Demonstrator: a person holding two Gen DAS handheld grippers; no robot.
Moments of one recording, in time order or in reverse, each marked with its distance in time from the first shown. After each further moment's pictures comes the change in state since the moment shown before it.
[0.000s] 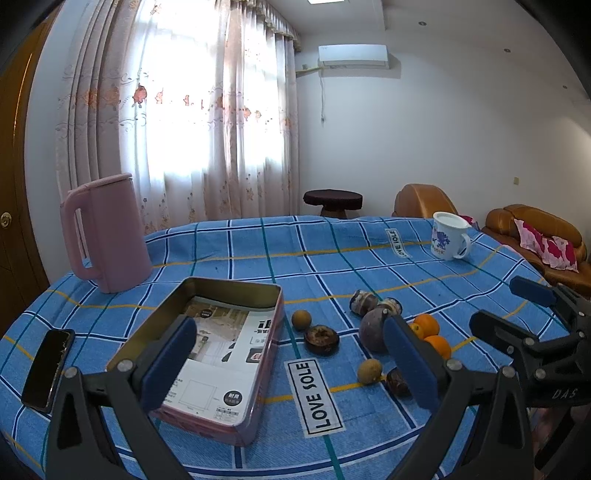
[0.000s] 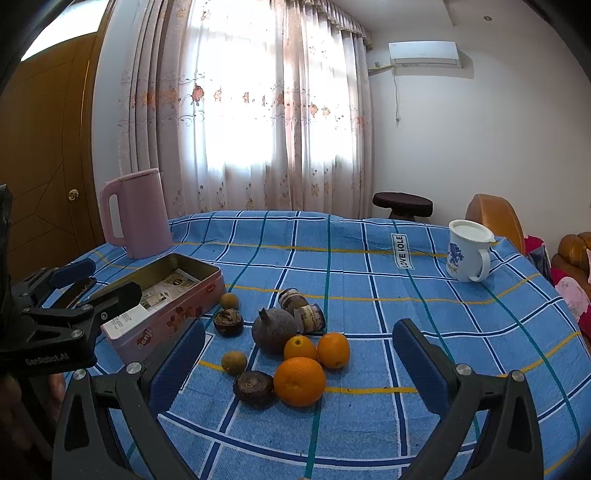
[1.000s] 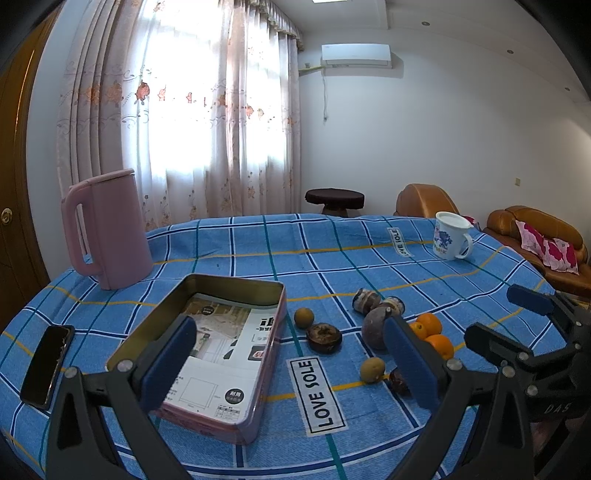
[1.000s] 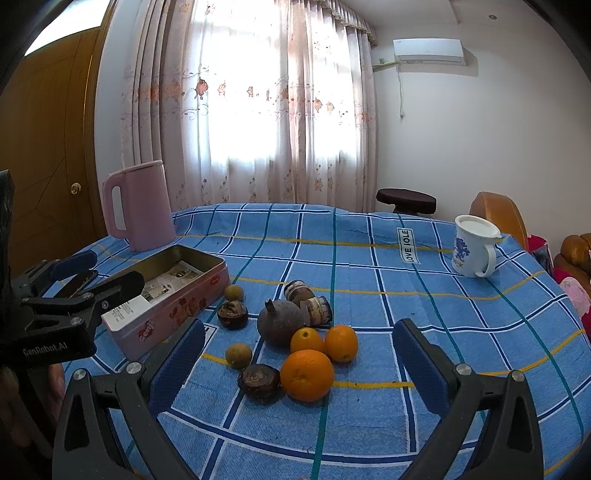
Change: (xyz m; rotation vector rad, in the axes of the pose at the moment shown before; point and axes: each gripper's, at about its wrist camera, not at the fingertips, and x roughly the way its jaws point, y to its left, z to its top) left arm 0.000 0.000 -0.002 -0.005 0.004 -0.001; right arm 0.006 0.005 -0.008 -0.007 0.020 0.011
